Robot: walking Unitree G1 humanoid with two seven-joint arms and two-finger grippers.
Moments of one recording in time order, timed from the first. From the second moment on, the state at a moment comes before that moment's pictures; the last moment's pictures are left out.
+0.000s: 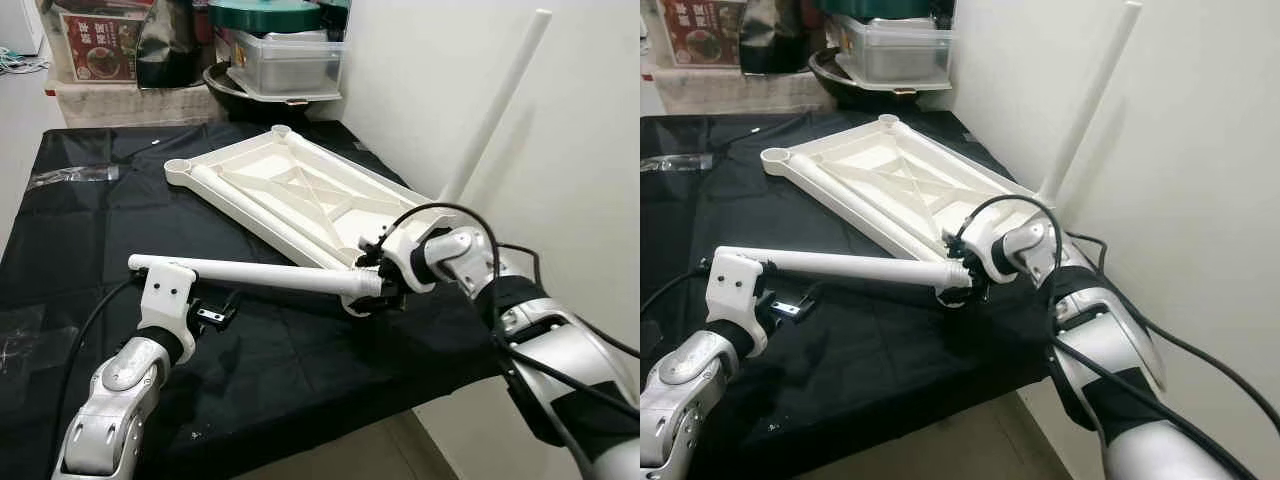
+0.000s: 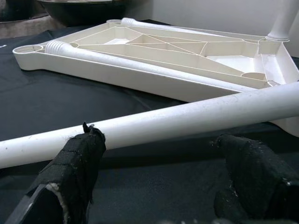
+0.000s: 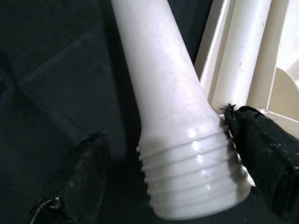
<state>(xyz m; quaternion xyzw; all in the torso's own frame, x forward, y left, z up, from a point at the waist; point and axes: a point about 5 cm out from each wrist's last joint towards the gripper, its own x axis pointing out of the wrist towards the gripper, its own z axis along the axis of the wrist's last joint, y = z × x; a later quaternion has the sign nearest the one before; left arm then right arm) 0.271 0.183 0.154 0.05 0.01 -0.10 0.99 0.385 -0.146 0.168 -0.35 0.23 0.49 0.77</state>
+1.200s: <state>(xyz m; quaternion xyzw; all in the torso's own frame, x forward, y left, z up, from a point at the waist) 0.271 0.183 0.155 0.05 0.01 -0.12 0.99 0.379 -0.149 0.177 -0.18 0.16 0.55 0.80</state>
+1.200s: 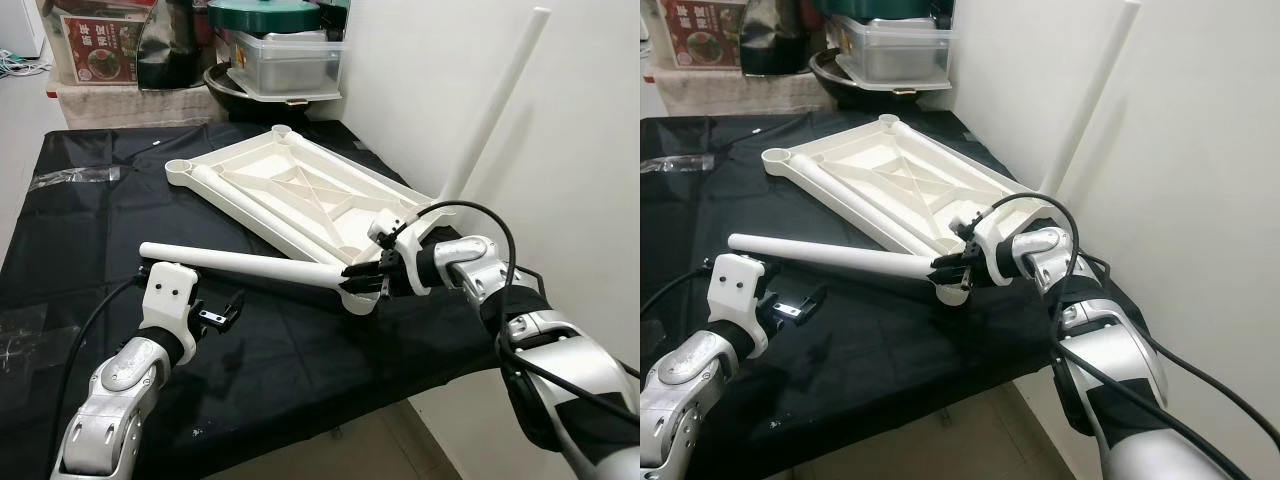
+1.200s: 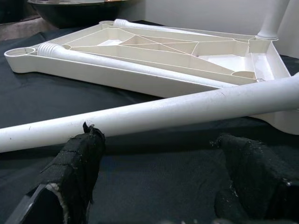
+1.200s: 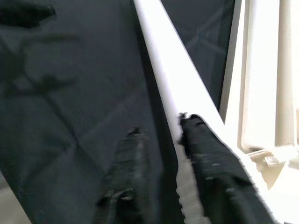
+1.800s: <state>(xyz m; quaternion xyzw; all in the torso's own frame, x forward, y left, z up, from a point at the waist) 0.269 0.182 0.153 0.05 0.02 -0.13 0.99 0.388 -0.146 0.183 -0.24 0.18 0.50 0.81</state>
